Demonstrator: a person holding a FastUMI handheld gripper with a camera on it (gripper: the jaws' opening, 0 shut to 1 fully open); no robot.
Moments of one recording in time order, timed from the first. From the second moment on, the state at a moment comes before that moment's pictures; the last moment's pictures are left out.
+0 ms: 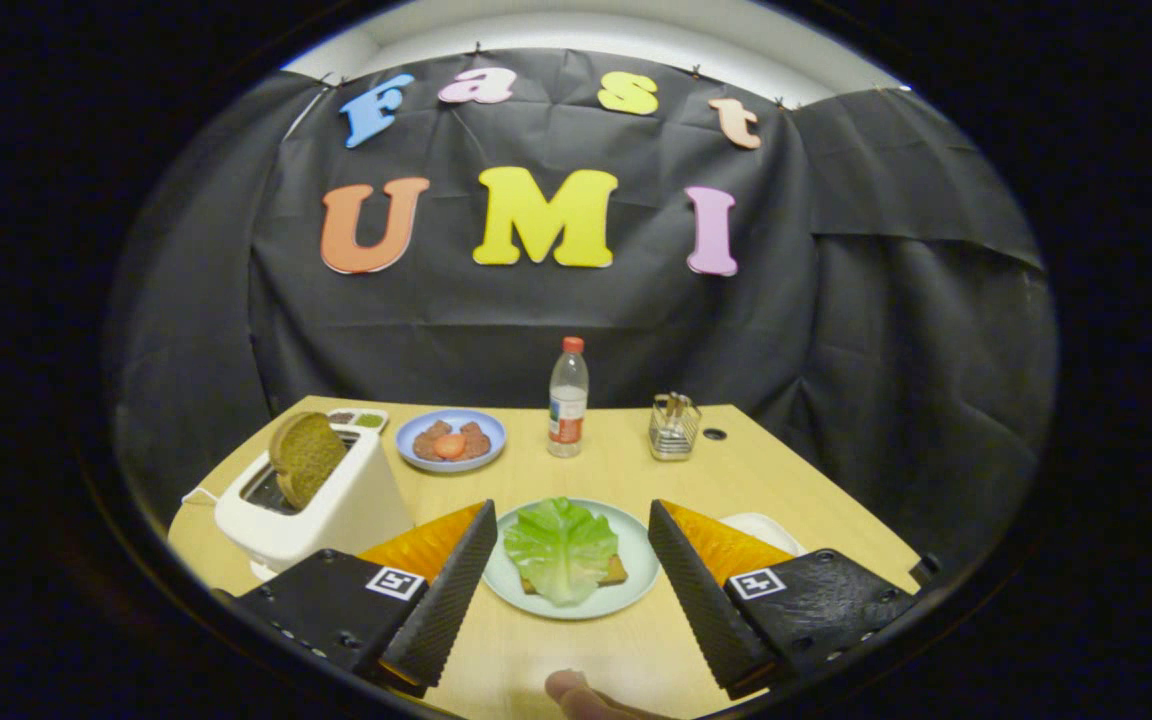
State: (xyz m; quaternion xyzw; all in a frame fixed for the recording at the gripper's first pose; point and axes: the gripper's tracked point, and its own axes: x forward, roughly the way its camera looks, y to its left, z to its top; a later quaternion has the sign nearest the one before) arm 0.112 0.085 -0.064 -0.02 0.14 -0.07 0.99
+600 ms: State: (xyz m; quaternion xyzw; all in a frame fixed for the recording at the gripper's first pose) arm 0.159 0.237 -0.039 -0.01 0.13 0.04 0.99
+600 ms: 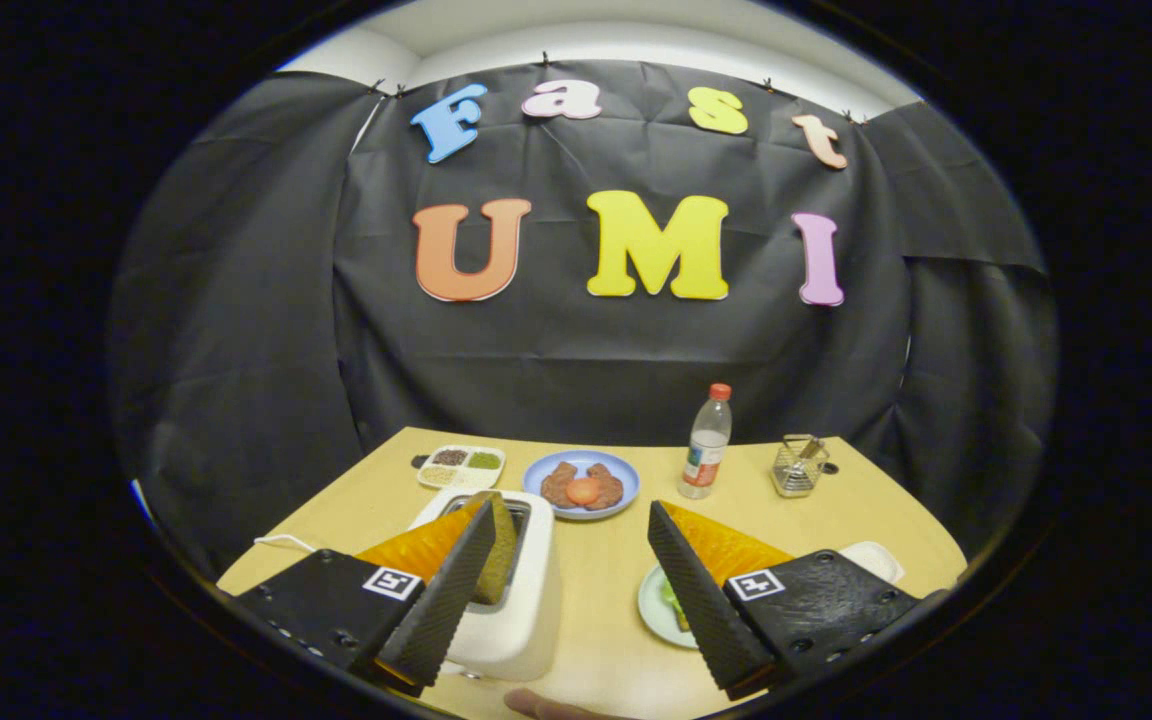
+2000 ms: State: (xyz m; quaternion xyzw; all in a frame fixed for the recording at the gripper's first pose) arm 0.184 0.277 -0.032 0.04 0.26 0.08 0.96
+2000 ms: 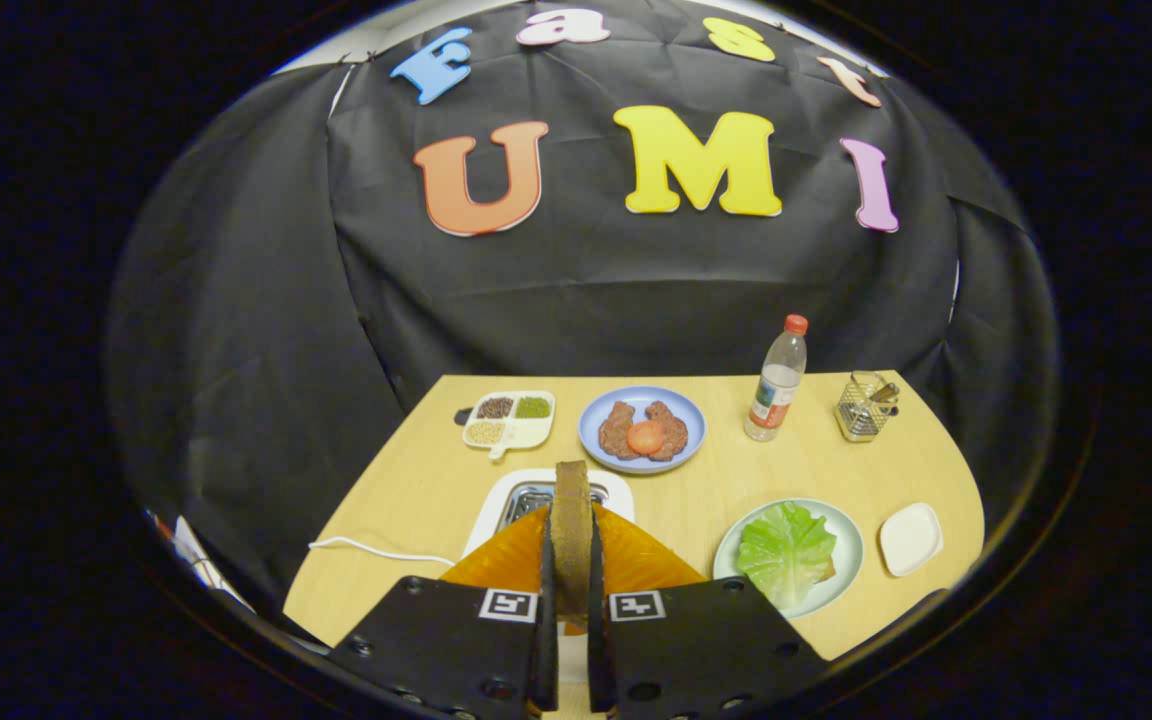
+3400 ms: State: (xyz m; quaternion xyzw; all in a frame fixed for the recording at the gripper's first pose) arm 0.232 0.064 -0.169 0.22 0.31 0.03 0.92
